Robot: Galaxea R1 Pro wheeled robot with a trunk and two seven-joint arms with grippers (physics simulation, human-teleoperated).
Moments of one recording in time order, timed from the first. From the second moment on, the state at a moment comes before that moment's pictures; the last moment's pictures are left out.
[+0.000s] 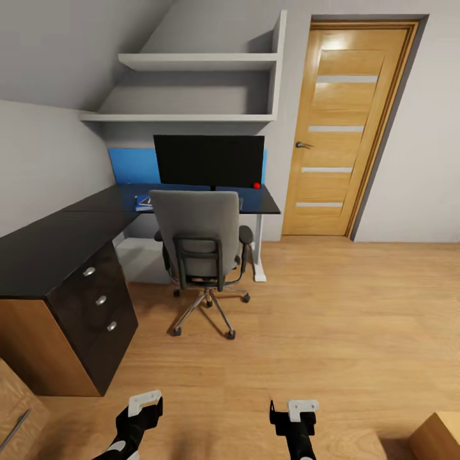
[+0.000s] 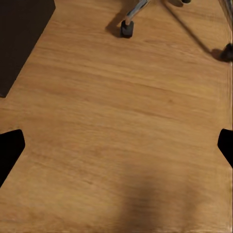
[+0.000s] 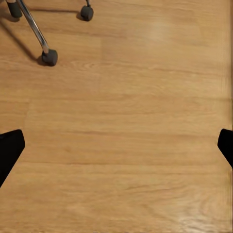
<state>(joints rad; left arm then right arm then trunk) -0.55 0.00 0.51 -0.02 -0.33 -0.44 0.06 -0.51 0.14 0.70 -0.01 -0.51 -0.57 -0.32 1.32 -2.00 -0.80</state>
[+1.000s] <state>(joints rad) -0.41 -0.01 0.51 -0.02 -0.33 -0.44 0.06 -0.47 0.13 0.70 0.02 -0.51 -0.56 -0.32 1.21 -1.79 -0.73</state>
